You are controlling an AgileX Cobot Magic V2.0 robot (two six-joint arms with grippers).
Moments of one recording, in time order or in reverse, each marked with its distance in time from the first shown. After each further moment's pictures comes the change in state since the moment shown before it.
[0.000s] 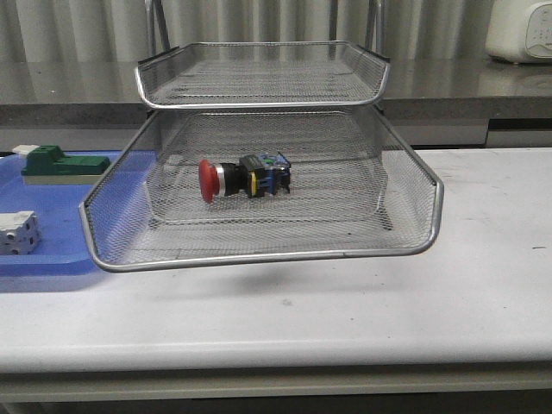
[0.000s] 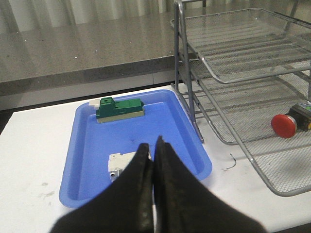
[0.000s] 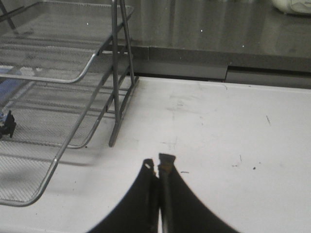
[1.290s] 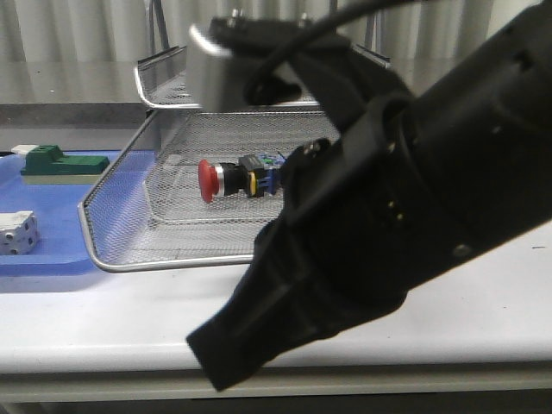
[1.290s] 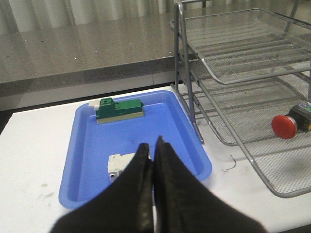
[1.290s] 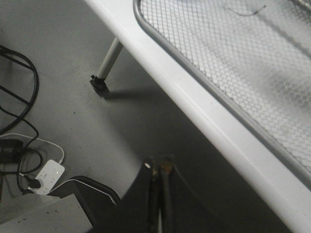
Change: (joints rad) left arm 0.000 0.000 0.000 0.000 -0.004 0.000; right arm 0.846 1.224 -0.265 0.063 -0.392 0.000
